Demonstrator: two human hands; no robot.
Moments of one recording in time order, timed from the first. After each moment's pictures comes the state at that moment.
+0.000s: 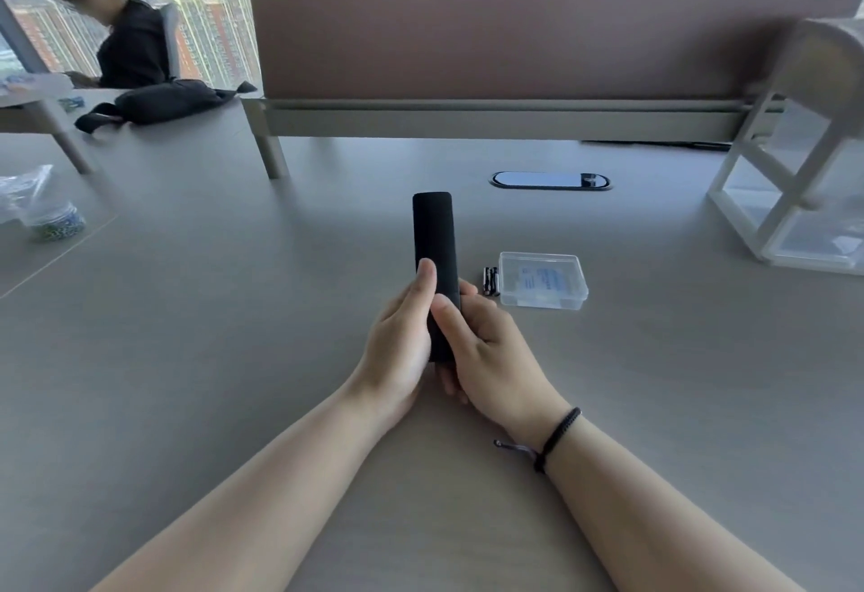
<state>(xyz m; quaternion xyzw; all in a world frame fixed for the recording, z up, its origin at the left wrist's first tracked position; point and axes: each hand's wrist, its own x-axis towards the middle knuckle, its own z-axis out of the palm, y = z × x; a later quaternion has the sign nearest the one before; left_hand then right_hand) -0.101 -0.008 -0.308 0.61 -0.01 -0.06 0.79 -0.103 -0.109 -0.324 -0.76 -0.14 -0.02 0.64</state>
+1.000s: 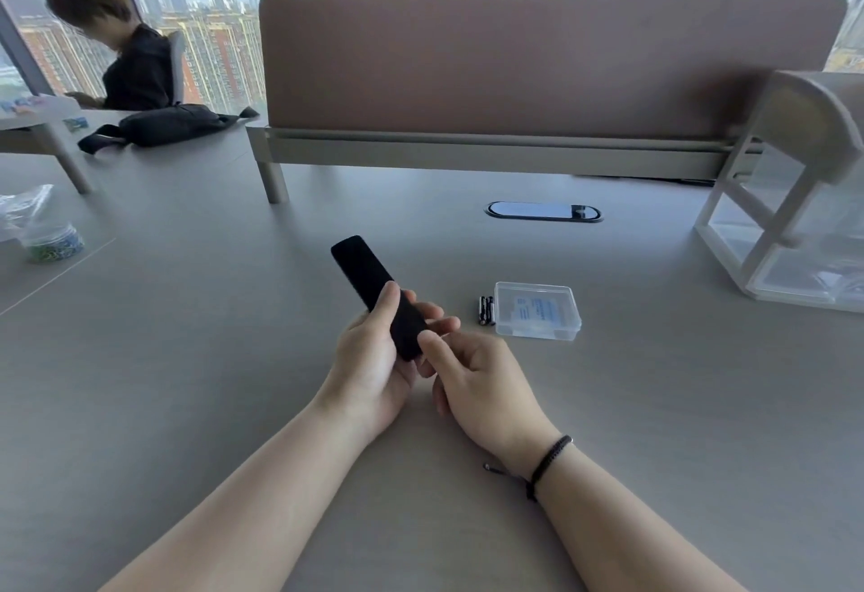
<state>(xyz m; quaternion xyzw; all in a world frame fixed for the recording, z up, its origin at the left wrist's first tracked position) -0.076 0.011 -0.313 0.47 0.08 -0.05 0.88 -0.101 -0.108 -0.323 -0.81 -0.08 -0.02 0.58</state>
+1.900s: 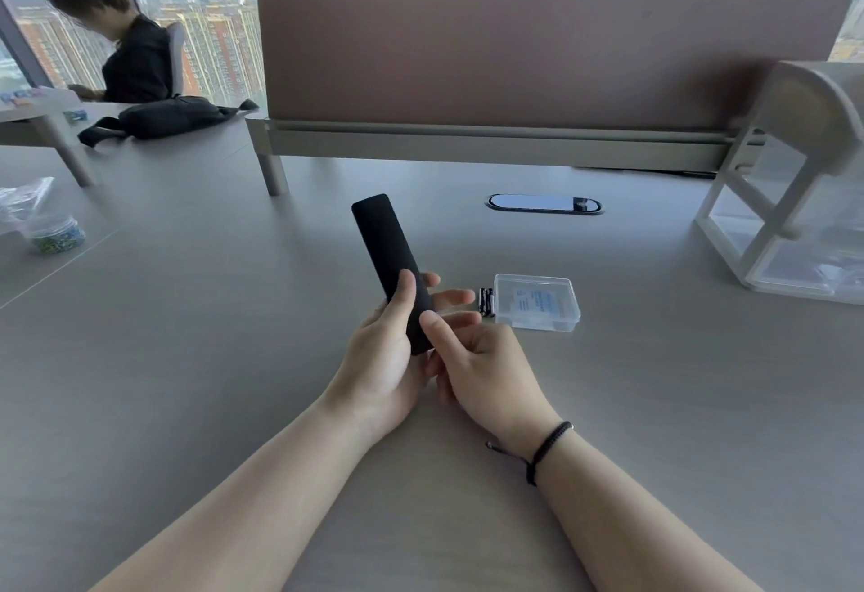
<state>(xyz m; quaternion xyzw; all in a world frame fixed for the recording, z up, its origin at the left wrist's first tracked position) -0.086 0.003 -0.312 0.48 0.01 -0.08 0.87 -0.100 -0.111 -0.320 -0.80 -0.08 -0.02 0.59</state>
